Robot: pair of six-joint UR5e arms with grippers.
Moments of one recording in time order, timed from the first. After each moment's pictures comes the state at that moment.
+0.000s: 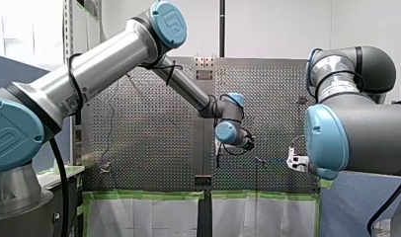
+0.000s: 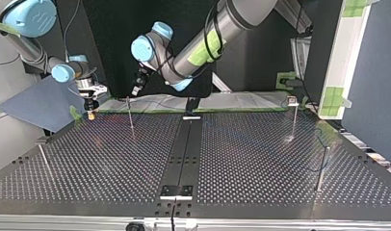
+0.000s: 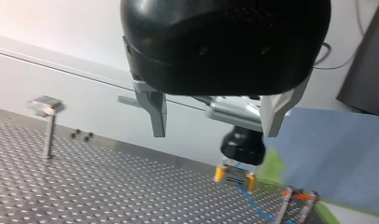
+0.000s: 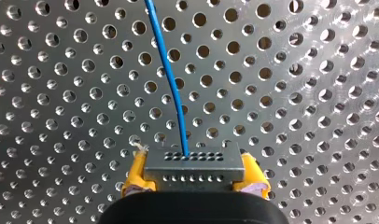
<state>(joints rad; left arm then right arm) -0.84 -2.43 -1.25 -2.82 -1.82 -1.77 1.54 -0.49 1.36 -0.84 1.07 1.70</state>
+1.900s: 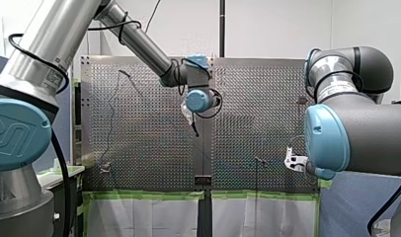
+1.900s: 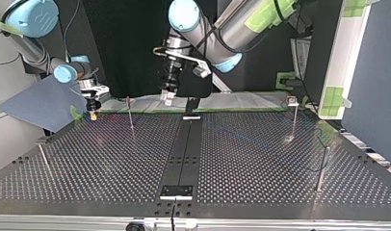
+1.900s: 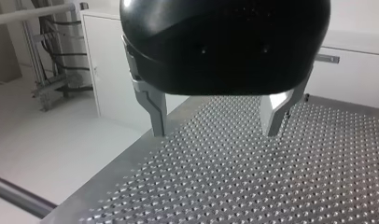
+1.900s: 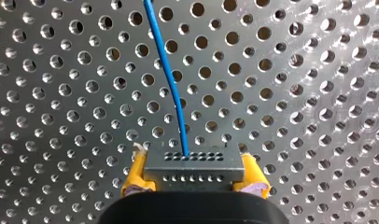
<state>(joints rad) -0.77 -1.94 -1.74 -2.44 -2.05 -1.94 1.55 -0.49 1.36 -0.84 1.07 1.71</state>
